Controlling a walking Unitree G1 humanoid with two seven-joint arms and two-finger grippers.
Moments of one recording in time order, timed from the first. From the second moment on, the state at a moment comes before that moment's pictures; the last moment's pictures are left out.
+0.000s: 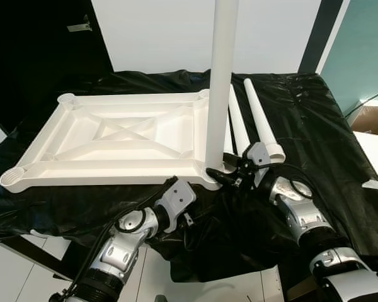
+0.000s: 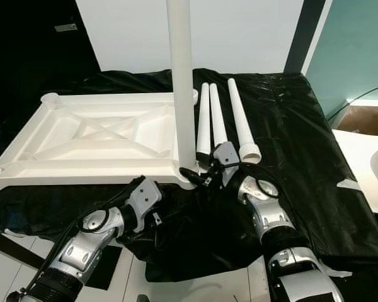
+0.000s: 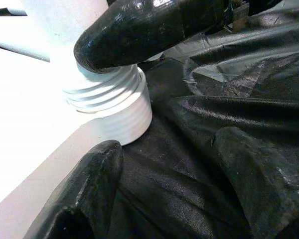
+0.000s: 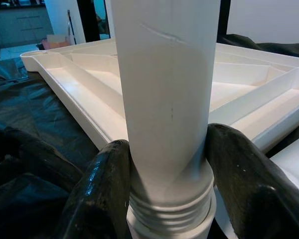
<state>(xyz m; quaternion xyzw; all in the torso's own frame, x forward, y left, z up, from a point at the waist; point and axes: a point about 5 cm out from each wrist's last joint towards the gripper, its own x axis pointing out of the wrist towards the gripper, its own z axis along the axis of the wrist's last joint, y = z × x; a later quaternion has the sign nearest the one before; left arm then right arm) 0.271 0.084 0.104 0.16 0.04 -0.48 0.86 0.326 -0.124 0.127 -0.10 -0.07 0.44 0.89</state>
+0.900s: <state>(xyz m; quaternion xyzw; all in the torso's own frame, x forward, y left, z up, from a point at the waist) 0.270 0.087 0.103 0.16 0.04 -0.48 0.86 0.302 -0.105 0.113 -0.04 -0.13 0.23 0.96</state>
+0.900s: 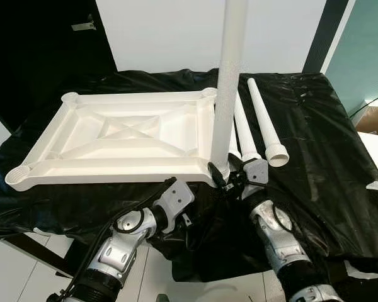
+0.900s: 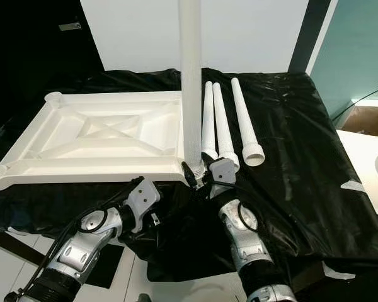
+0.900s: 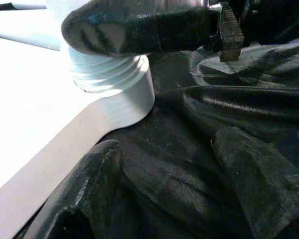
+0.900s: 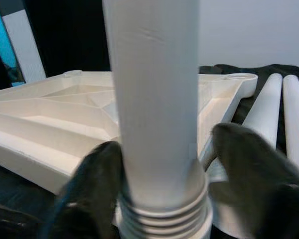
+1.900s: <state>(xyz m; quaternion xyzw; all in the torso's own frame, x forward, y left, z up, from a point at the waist) 0.269 0.084 0.102 0.16 0.03 -0.48 0.86 0.339 -0.104 0.132 -0.09 -0.07 0.43 0.89</state>
